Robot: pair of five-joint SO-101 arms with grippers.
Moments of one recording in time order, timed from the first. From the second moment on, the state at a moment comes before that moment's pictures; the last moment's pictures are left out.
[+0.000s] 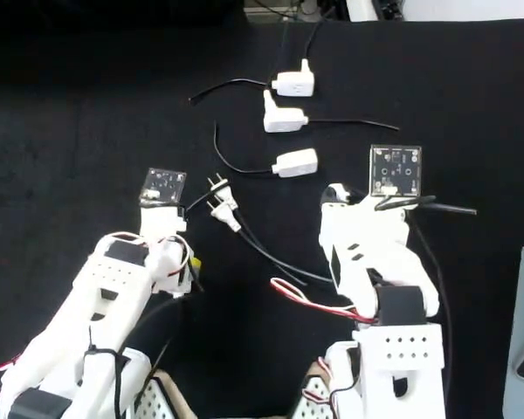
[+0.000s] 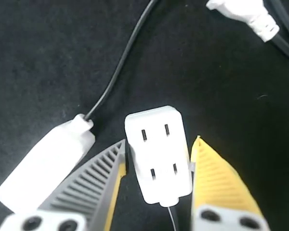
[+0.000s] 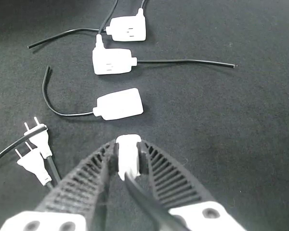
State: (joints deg) left arm 10.0 -34.4 67.0 47.2 4.0; right arm -1.8 -69.2 64.8 49.9 -1.7
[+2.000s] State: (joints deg) left arm 25.6 -35.0 67.2 42.3 -14.5; right arm -2.0 -69.2 65.6 49.9 -1.1
